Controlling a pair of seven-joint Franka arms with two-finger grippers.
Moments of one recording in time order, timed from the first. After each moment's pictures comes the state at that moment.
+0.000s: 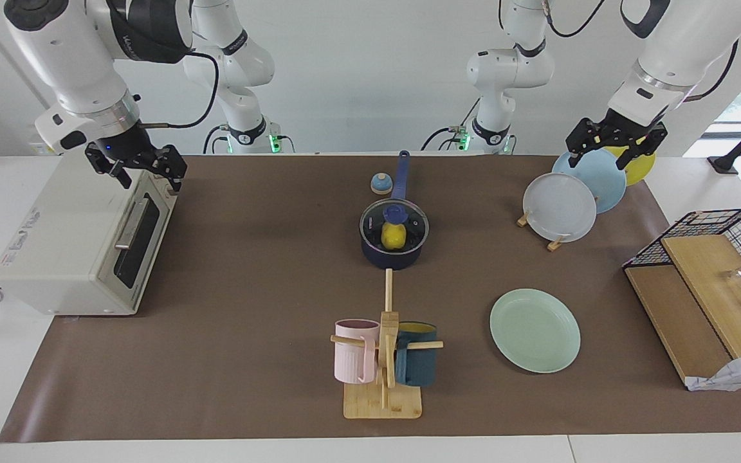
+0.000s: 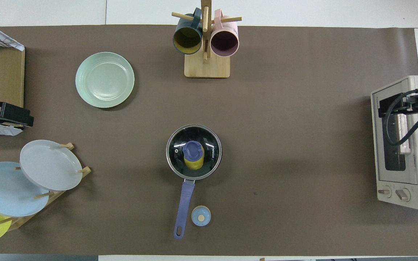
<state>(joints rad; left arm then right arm) -0.07 -0.04 -0.02 -1.58 -0.01 1.50 0.05 -0.02 0.00 -0.01 -1.64 -0.04 1.59 0.04</state>
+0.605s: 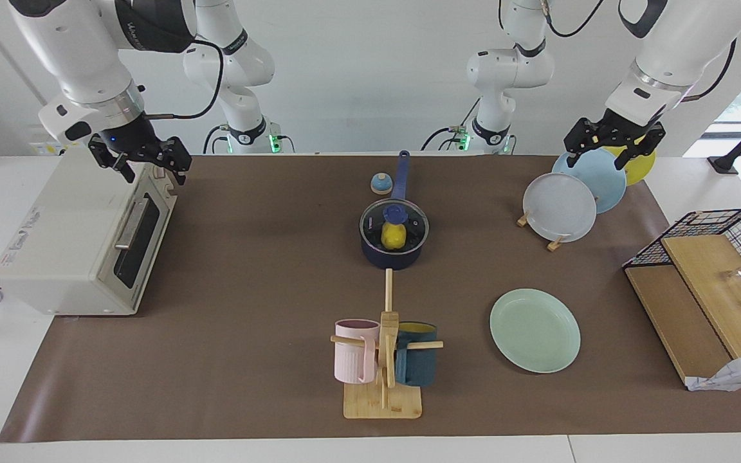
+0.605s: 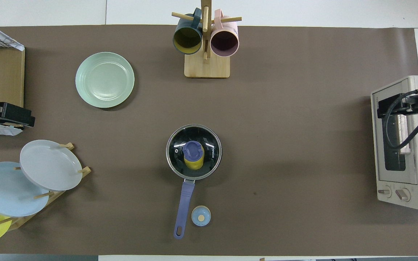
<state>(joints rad) -0.07 -0.04 -0.02 -1.58 -0.01 1.50 0.05 -0.01 -0.01 0.00 -1.61 -0.04 1.55 0.04</state>
